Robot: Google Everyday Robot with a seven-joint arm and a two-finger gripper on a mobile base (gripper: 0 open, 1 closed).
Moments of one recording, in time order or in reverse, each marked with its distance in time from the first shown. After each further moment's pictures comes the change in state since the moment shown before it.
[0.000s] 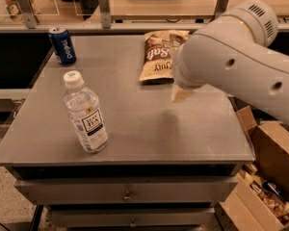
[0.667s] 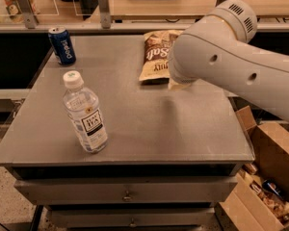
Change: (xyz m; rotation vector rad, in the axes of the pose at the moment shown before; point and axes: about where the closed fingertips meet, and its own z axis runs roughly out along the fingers) arm 0.004 -0.017 0.032 0.002 0.031 0.008
